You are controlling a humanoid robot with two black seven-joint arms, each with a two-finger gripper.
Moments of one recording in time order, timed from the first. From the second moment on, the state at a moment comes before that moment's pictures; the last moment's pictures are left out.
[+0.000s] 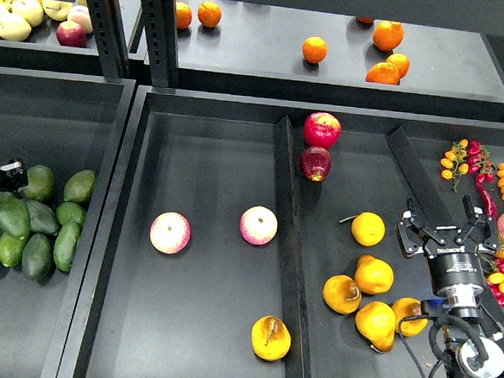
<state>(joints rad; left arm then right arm) -1.03 0.50 0.25 -0.50 0.37 -0.49 0.49 0.14 -0.05 1.57 0.85 0.02 0.58 -0.04</state>
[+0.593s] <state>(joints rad) -0.95 0.42 0.22 -0.41 0.37 -0.49 0.49 0.13 -0.05 1.57 0.85 0.02 0.58 -0.04</state>
